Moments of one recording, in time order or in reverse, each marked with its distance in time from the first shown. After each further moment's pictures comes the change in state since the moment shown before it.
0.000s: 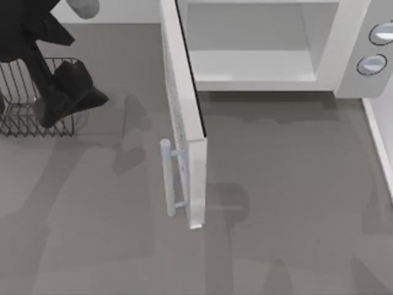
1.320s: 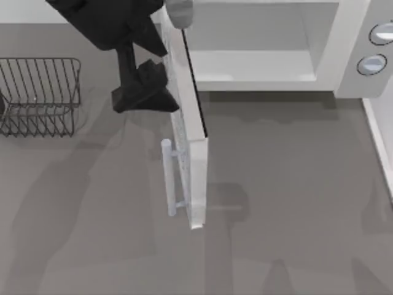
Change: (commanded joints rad) left arm -0.149 0.387 0.295 -0.106 0.087 0.173; right arm 0.000 0.000 0.000 0.000 0.000 0.000
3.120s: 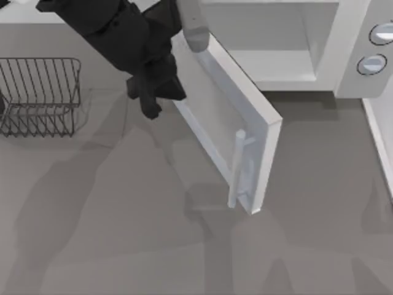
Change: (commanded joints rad) left arm -0.034 -0.001 -0.110 0.118 -0.011 -0.037; right arm 0.000 0.000 0.000 0.000 0.000 0.000
